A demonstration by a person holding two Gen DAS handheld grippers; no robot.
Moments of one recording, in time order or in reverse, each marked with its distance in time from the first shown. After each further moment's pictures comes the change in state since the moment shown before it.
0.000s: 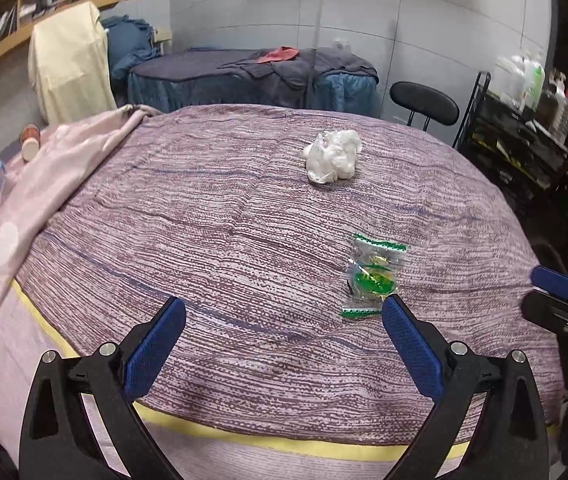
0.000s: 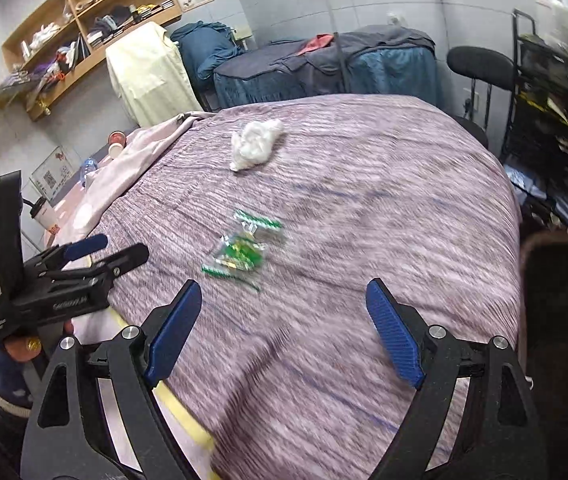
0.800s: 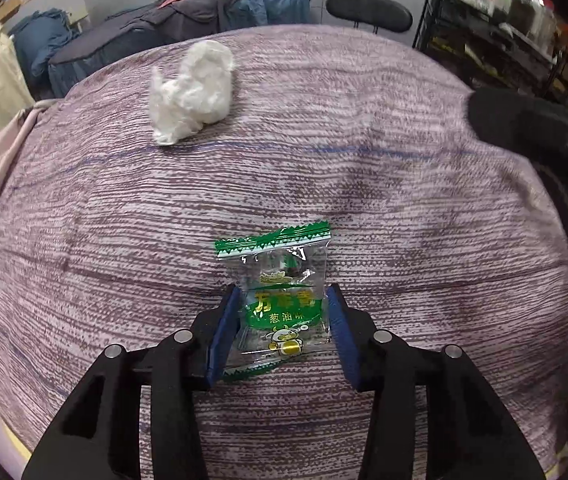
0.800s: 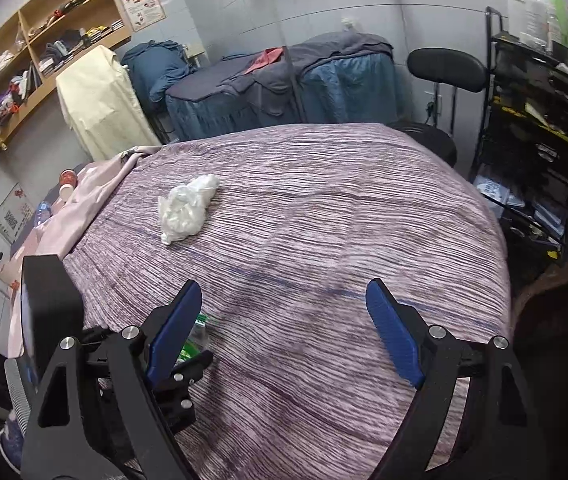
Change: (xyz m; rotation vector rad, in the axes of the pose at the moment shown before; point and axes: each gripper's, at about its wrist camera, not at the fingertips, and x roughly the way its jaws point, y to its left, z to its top) left arm 0.096 -0.073 0.021 0.204 0.254 -0.099; right arm 0.055 -0.032 0.072 0.096 -0.026 -0.093
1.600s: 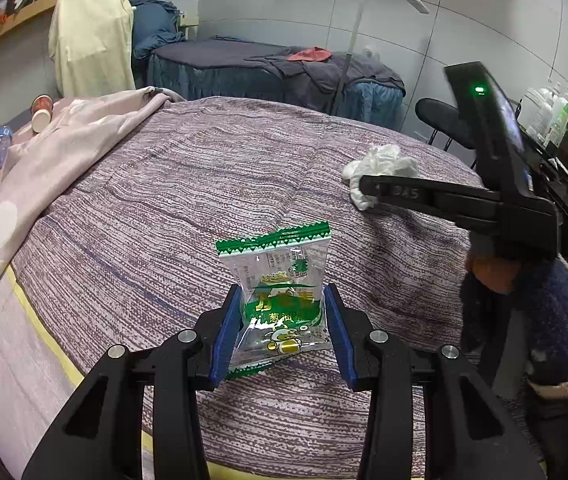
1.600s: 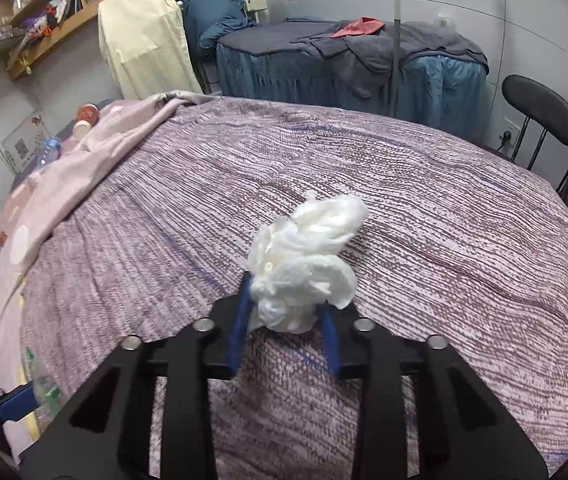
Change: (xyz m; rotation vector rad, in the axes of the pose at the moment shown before) left arm -0.083 0.087 -0.047 -0.310 -0.261 0.100; right arm 0.113 0.105 0.040 -0.209 0.095 0.045
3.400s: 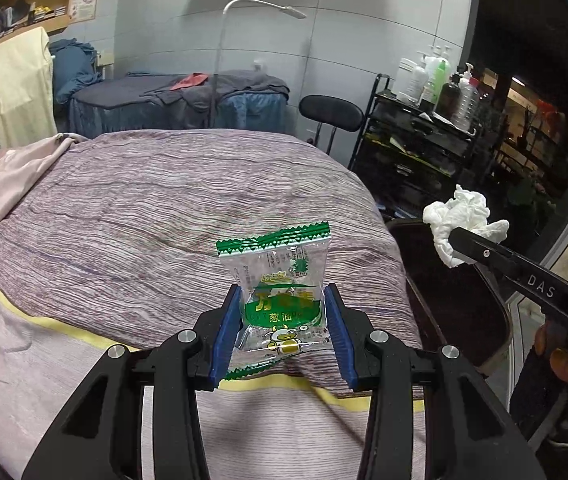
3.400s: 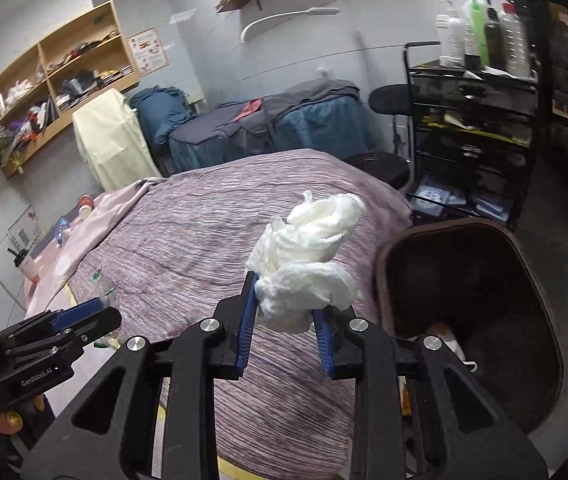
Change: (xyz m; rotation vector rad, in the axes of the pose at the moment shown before) left arm -0.087 -0.148 -0.081 0.193 -0.070 -0.235; right arm -0.290 -0.139 -0.229 0.257 -0.293 -0.103
